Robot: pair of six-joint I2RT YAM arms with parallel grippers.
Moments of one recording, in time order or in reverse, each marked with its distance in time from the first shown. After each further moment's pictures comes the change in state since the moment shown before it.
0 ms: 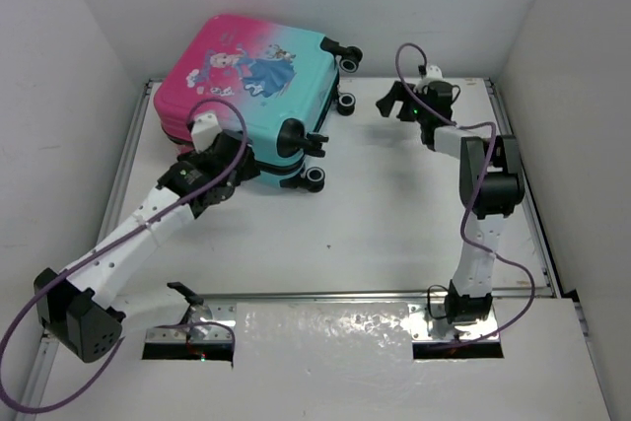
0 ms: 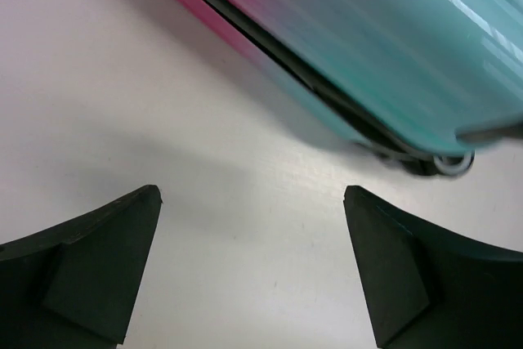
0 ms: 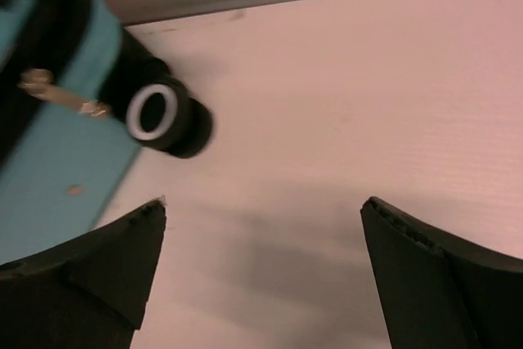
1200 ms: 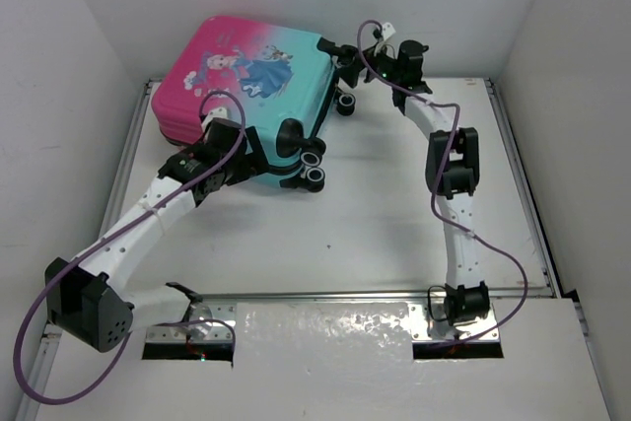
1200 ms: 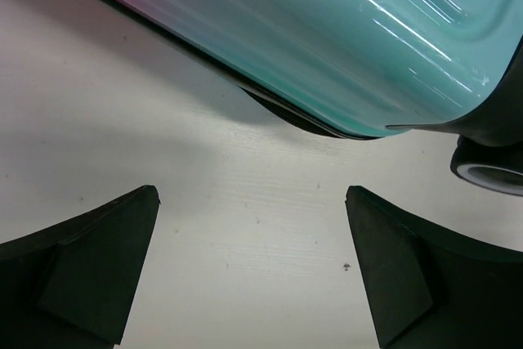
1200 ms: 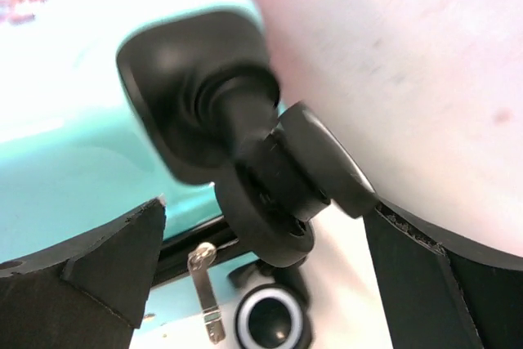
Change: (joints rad) left arm 0.174 0.074 0.016 0.135 0.407 0.096; right arm 0.126 0.433 0.898 -0.150 -0.443 -0.223
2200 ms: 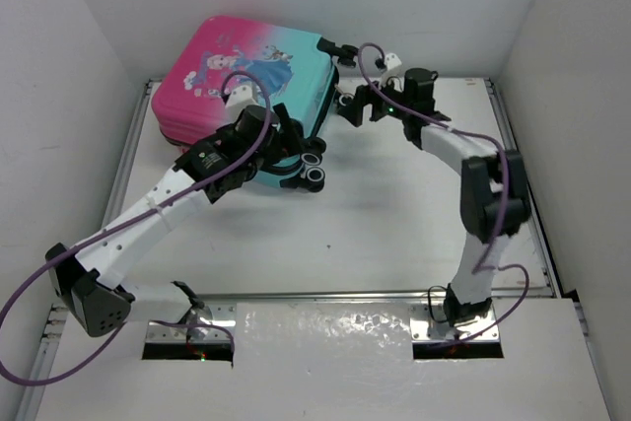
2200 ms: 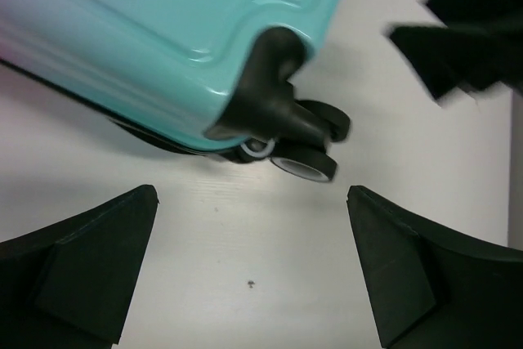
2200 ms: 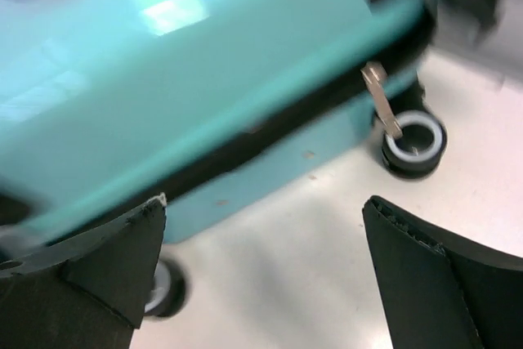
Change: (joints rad) left arm -0.271 0.084 0.258 -0.016 -0.185 -0.126; right arm 0.062 -0.592 -0.823 -0.054 0.156 0.009
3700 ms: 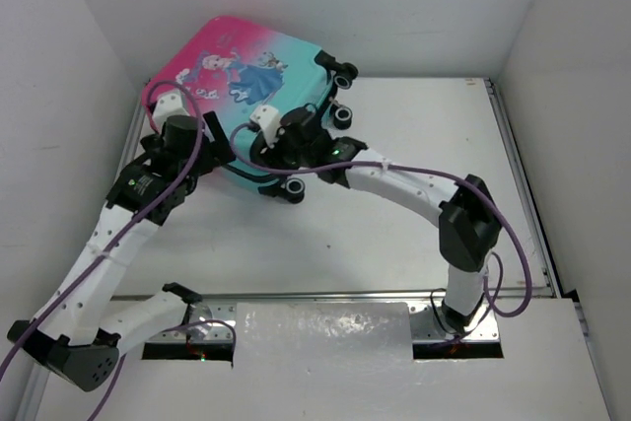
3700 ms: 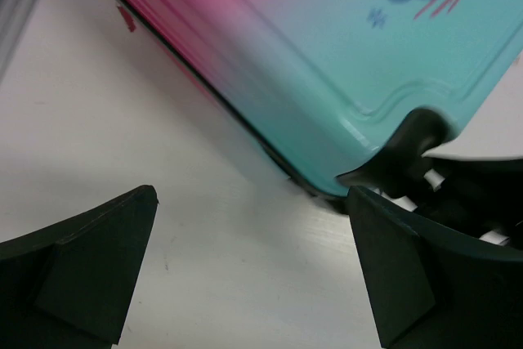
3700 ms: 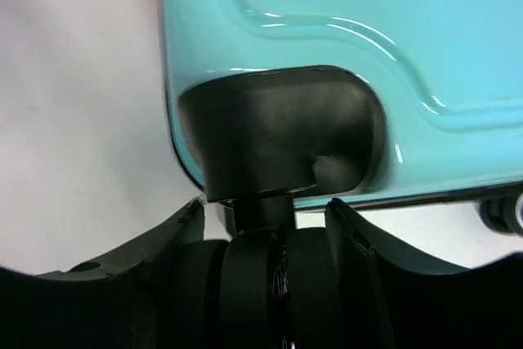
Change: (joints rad) left arm 0.297 -0.288 -0.148 -0.134 -0.039 0.233; right arm 0.623 -0.163 0.152 -0.554 0.529 -0.322
